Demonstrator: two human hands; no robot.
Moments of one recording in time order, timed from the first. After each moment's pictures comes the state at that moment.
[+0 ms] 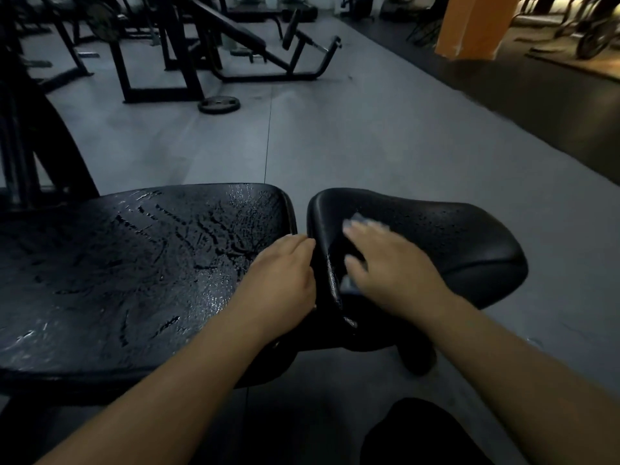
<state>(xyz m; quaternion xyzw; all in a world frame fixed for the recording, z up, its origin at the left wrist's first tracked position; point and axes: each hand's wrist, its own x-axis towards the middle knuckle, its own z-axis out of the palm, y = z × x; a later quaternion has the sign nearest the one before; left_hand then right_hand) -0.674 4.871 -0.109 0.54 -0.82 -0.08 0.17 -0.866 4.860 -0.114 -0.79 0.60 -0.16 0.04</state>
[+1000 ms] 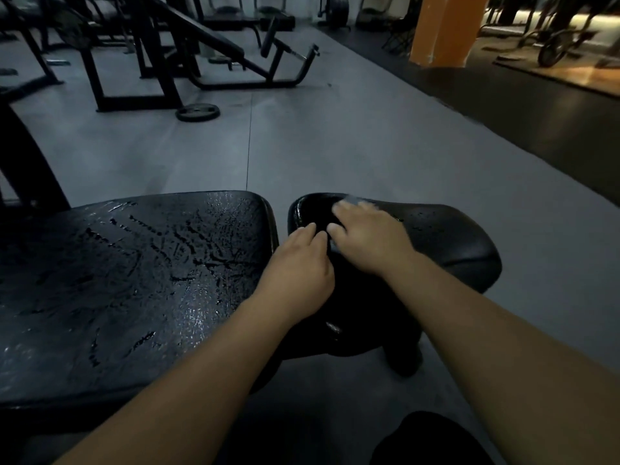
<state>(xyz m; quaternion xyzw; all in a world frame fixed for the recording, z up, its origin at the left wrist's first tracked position) -0.719 4.844 -0.110 0.53 -0.83 -0.10 0.15 -0.877 4.791 -0.117 -0.76 0.64 -0.12 -0.02</state>
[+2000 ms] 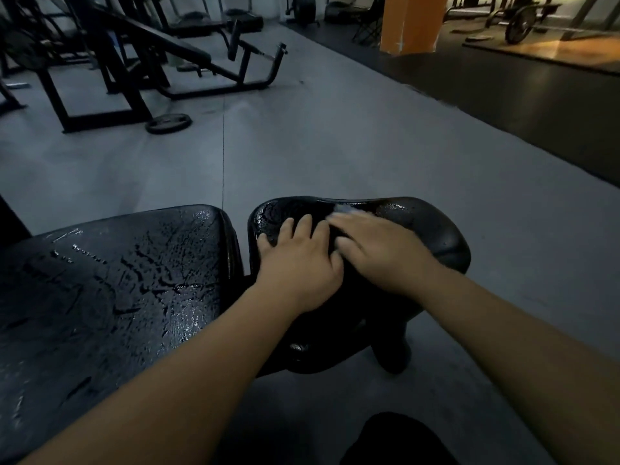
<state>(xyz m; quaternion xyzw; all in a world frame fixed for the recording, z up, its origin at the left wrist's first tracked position) -0.786 4.817 -0.115 0.55 -0.83 -0.05 0.06 -0.953 4.817 -0.129 -0.79 0.58 -0.19 0.03</state>
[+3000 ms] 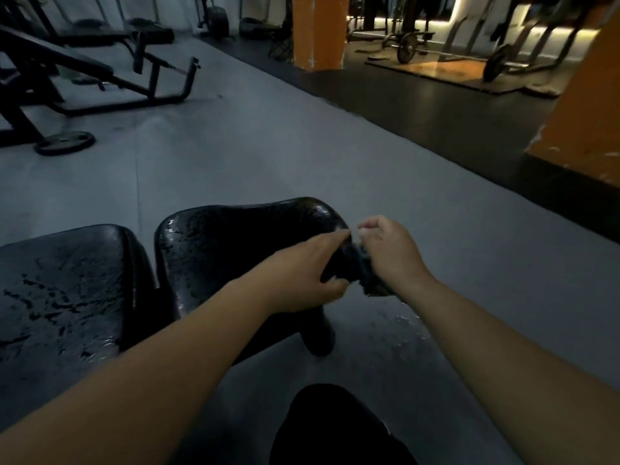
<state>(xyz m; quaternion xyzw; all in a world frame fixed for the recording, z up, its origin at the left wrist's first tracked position) -0.873 4.881 -0.083 0.25 -0.95 -0.18 0.08 -1.053 4.935 -0.116 -0.45 0.75 -0.45 0.19</state>
